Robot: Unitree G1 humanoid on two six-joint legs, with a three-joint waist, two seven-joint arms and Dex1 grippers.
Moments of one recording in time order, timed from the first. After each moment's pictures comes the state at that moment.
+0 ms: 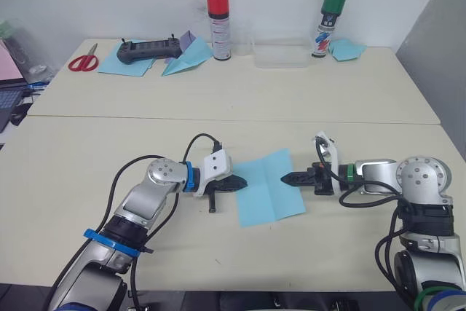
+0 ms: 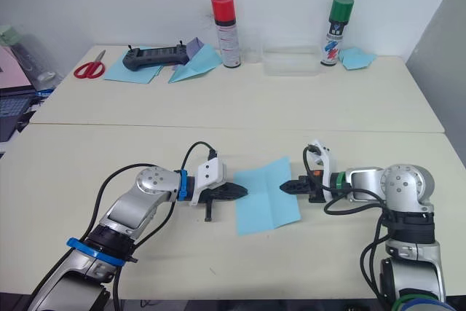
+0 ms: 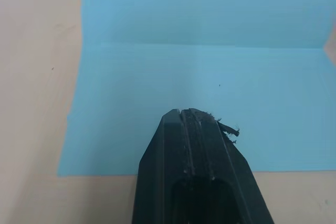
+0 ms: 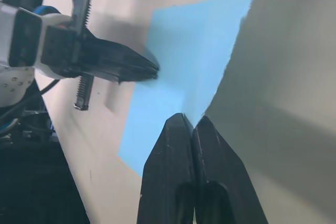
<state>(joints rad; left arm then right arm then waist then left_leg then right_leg) -0.48 0.56 -0.33 0.15 -0.15 0.19 -1.11 -0.53 -0.48 -0.18 -0.07 1.04 1.61 0.32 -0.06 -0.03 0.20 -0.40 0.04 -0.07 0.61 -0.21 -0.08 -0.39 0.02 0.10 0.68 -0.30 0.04</state>
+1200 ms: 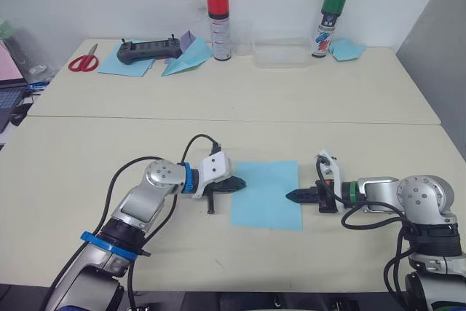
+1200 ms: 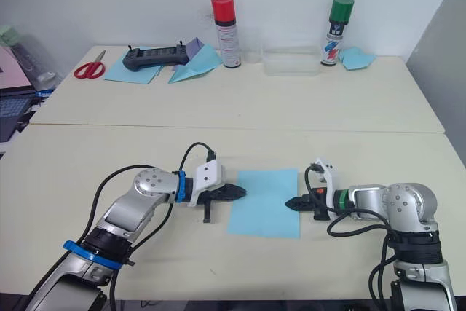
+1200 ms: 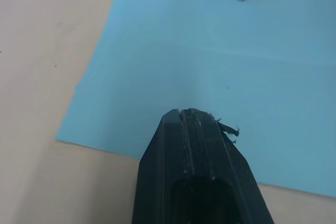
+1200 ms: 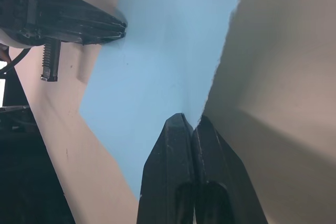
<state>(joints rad) -0.44 0.58 -0.33 0.09 -0.13 0.19 -1.10 -0.41 -0.50 -0.13 -0.15 1.00 1.54 0.37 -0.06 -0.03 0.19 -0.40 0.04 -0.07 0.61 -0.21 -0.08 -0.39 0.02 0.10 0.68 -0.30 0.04</state>
